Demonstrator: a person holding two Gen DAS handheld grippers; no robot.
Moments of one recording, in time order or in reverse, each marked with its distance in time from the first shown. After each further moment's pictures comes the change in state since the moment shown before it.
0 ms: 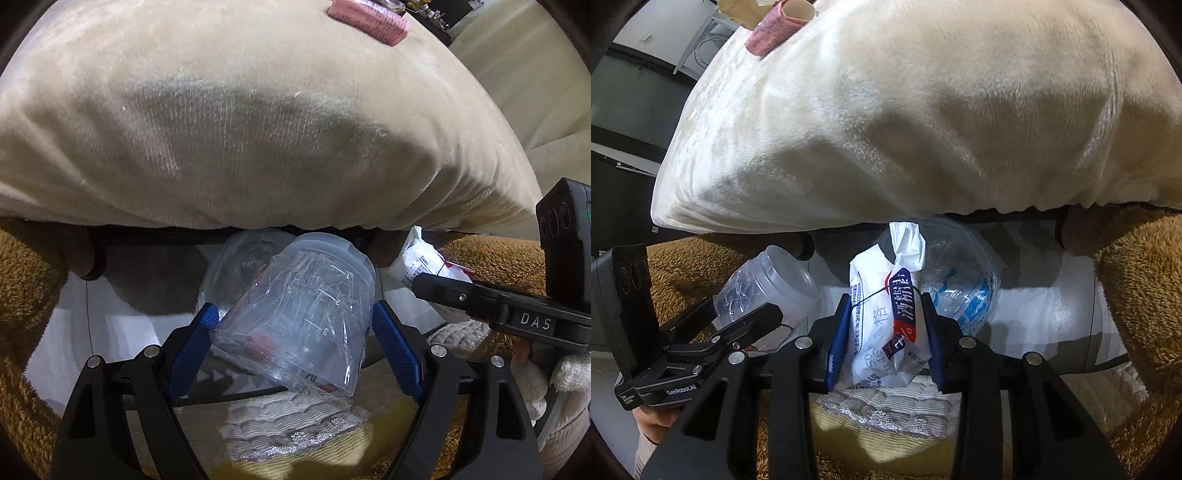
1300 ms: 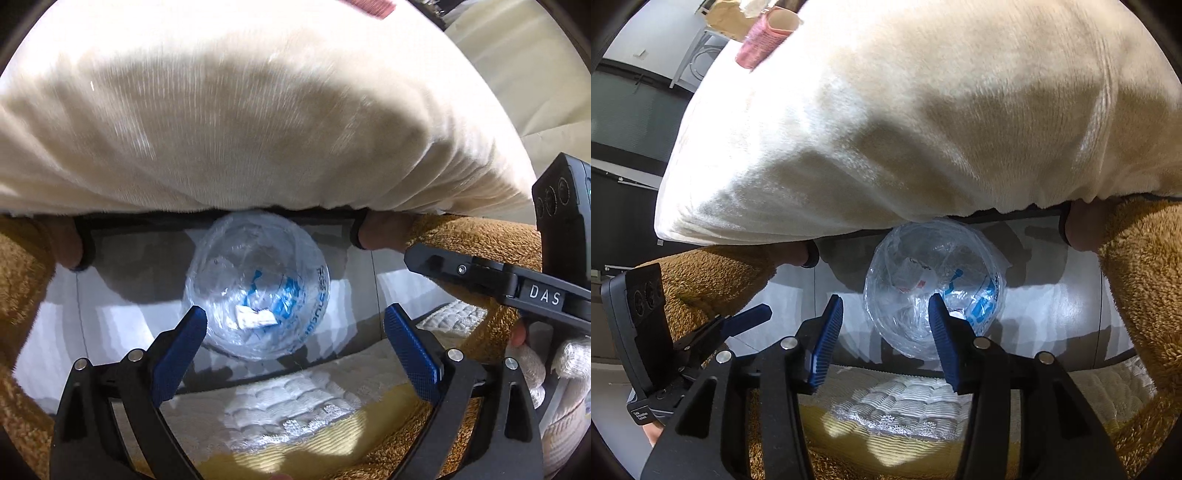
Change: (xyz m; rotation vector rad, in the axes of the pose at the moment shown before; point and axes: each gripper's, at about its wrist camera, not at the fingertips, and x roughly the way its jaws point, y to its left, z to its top) left arm 0.001 -0.007 -0.004 0.043 0.031 -0.023; right arm -0.010 -0.008 0.001 0.021 -0.039 0.025
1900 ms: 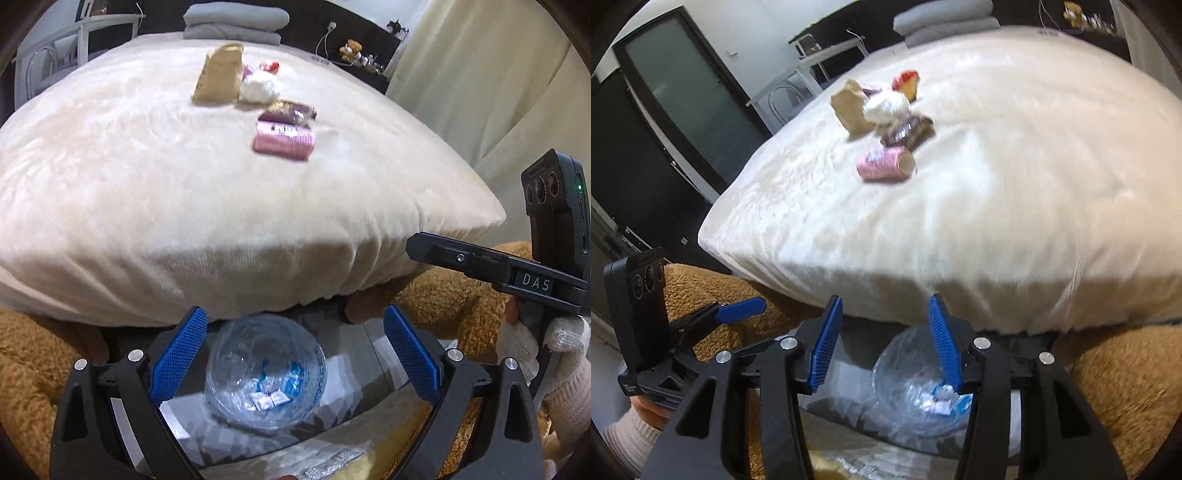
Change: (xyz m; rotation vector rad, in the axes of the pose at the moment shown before) left arm -0.087 -0.021 0.009 0.179 -0.368 -0.013; right arm -0.086 0.050 0.001 -0.295 -0.377 0.029
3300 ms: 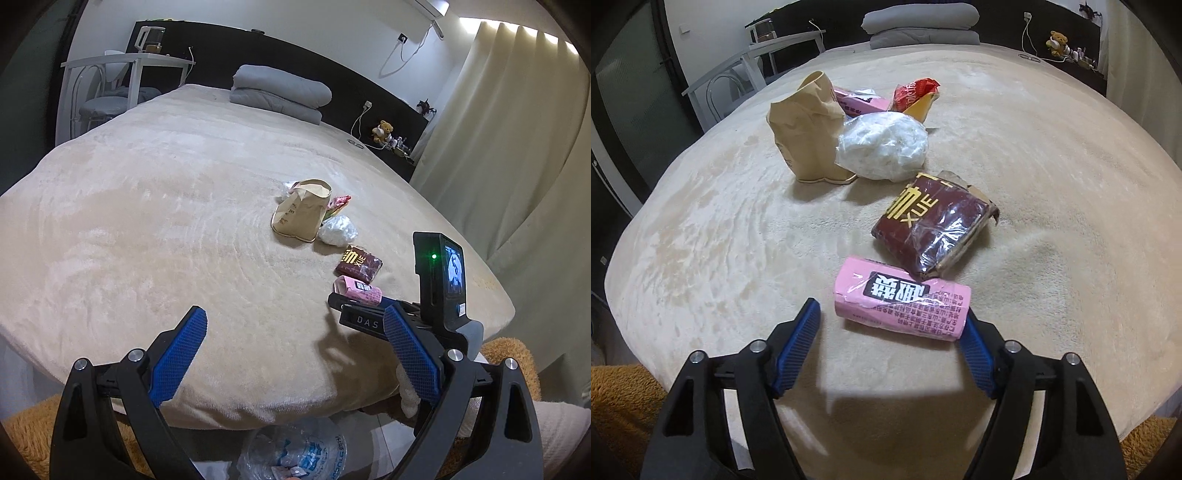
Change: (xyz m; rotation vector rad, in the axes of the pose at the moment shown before) left arm -0.070 0.082 0.087 -0.119 -0.271 0.043; right arm 0.145 0.037 0.118 -0.025 0.001 -0.335
